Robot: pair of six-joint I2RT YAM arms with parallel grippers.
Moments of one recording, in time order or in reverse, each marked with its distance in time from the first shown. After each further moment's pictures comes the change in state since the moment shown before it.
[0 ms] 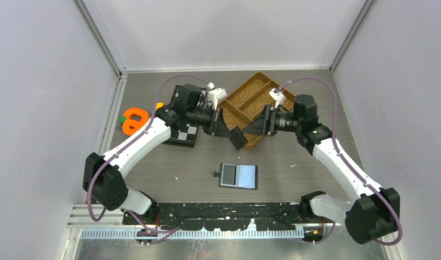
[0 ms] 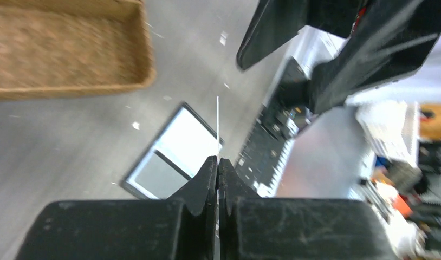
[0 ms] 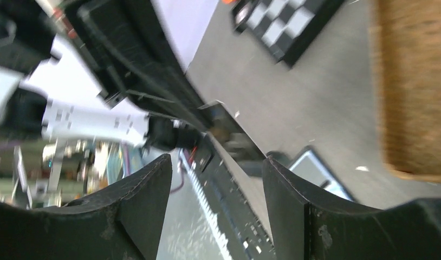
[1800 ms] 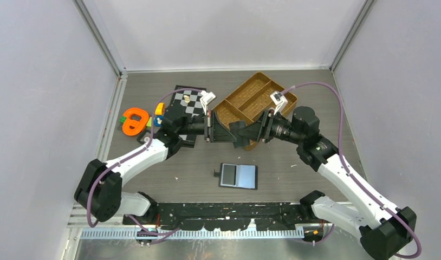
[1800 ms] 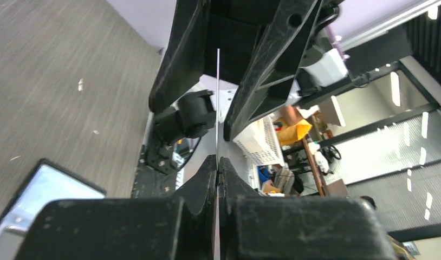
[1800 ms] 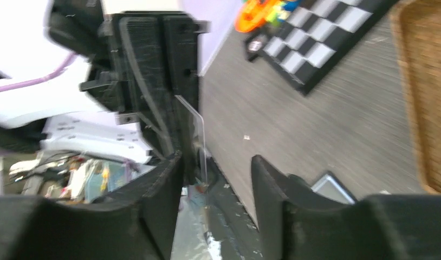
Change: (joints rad) left arm 0.011 -0.121 -0.469 1.093 0.354 -0.753; right arm 0.282 -0.190 -0.043 0.120 0.251 0.086
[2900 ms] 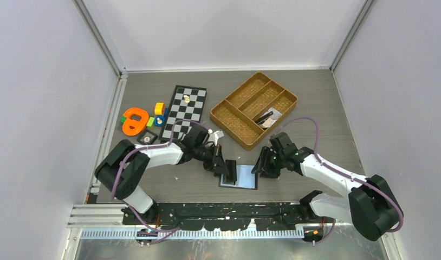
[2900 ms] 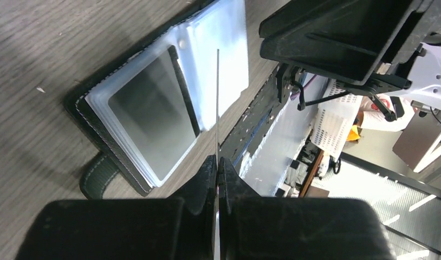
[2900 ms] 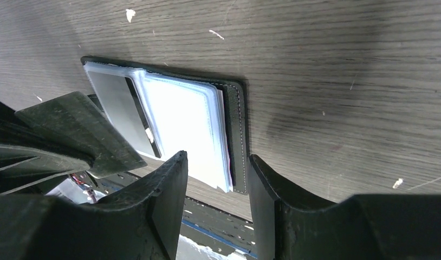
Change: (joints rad) left arm -0.085 0.224 -0.120 -0.627 -0.236 0.311; right arm 0.035 0.203 -0.298 -0.427 0.362 0.142
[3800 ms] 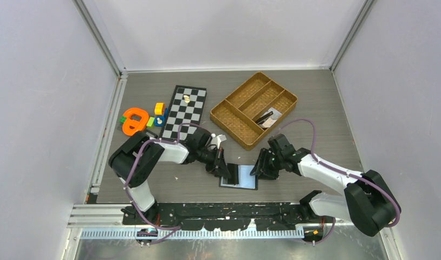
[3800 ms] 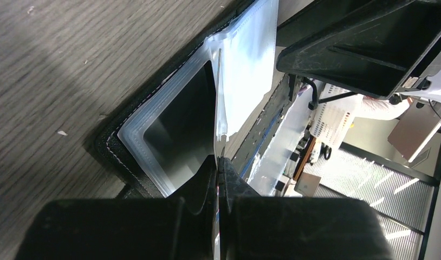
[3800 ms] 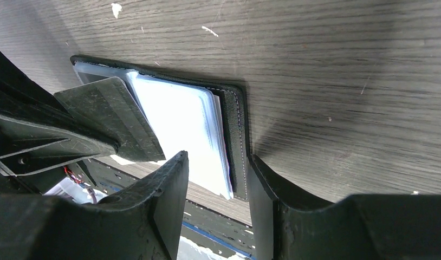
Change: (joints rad) left arm -0.001 0.182 -0.003 0.136 0.063 -0.001; right arm 0.016 0.050 -0.028 0.061 -0.018 0.019
